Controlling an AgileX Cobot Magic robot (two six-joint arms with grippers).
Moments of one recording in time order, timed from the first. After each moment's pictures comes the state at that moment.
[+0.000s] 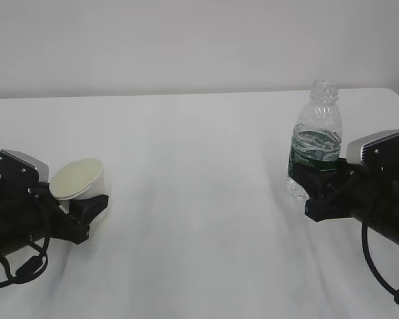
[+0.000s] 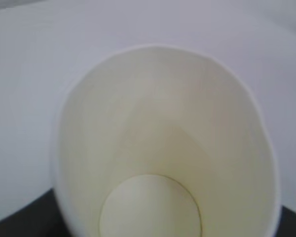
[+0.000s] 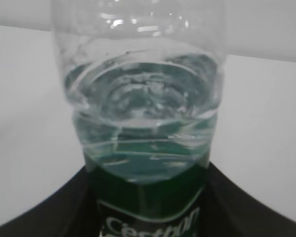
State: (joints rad) left arm -0.20 2.05 -0.44 0.37 -1.16 -0.08; right arm 0.18 1.82 -0.37 -0.26 -1.11 0.06
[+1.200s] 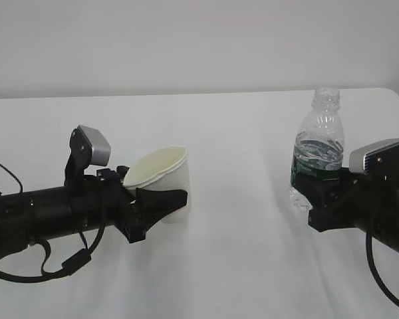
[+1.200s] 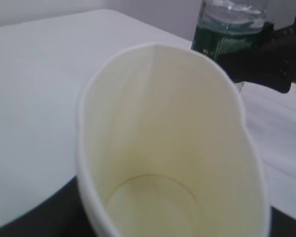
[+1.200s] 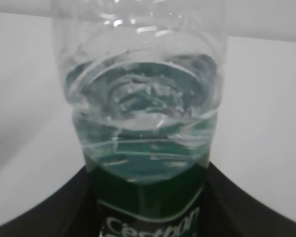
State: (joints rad) left arm -0.39 2.00 -0.64 0.78 -1.15 -0.44; right arm 0.18 1.82 -0.33 -0.26 -1.11 0.06
